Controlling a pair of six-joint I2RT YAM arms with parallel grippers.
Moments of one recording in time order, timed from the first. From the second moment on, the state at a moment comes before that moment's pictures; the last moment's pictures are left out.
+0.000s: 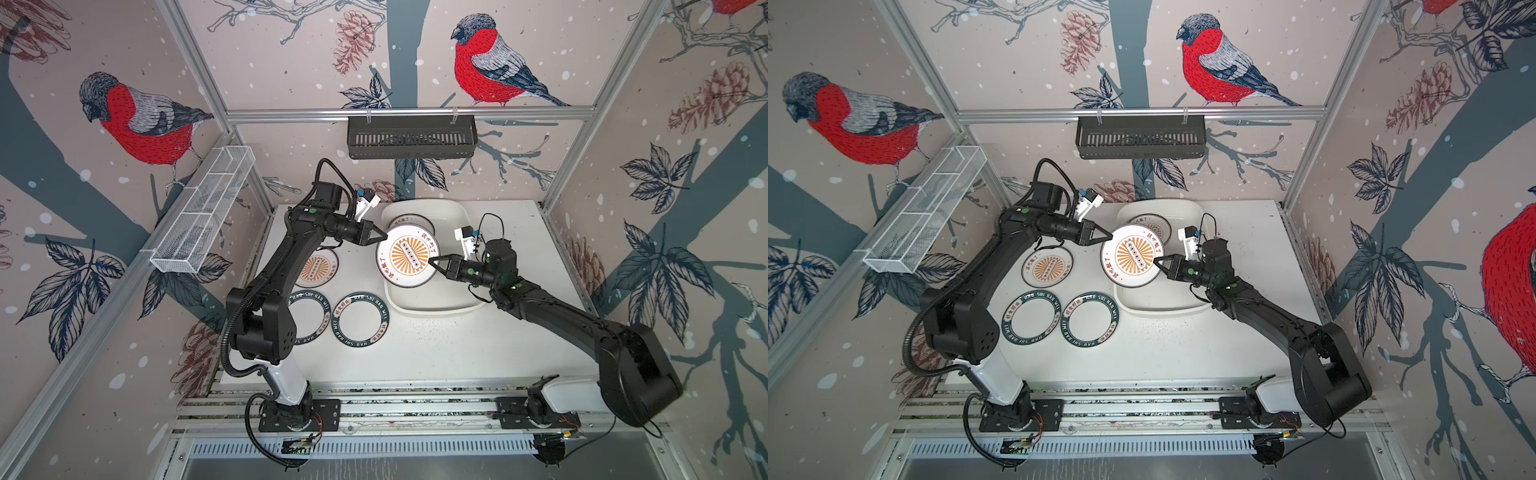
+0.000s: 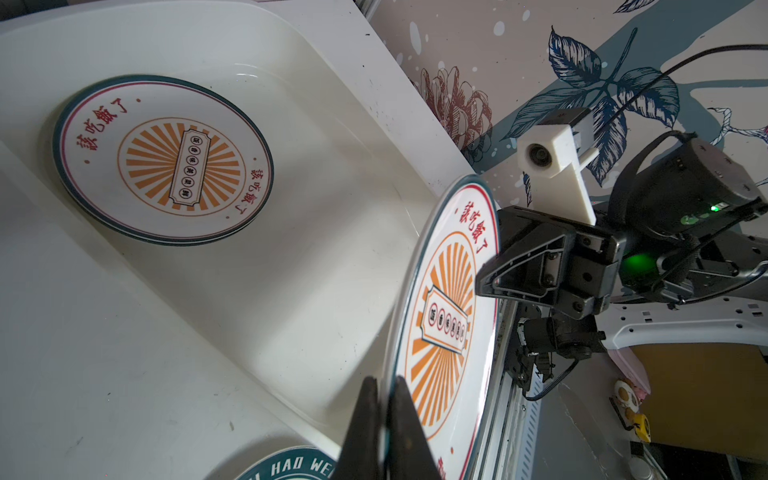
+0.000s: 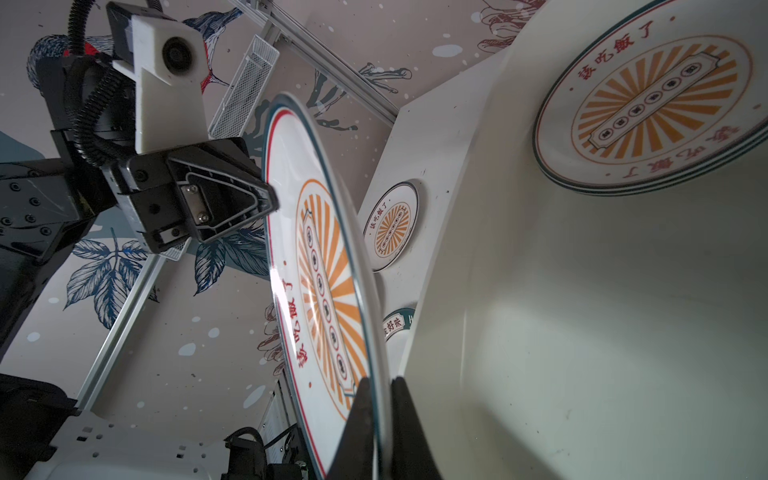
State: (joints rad) left arm -0.22 1.74 1.66 -0.85 0.91 0.11; right arm 0.47 1.37 0.76 0.33 -0.62 0.77
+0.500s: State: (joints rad) left arm -0.22 1.74 1.66 -0.83 0.90 0.10; right arm 0.43 1.38 0.77 0.33 -0.64 0.77
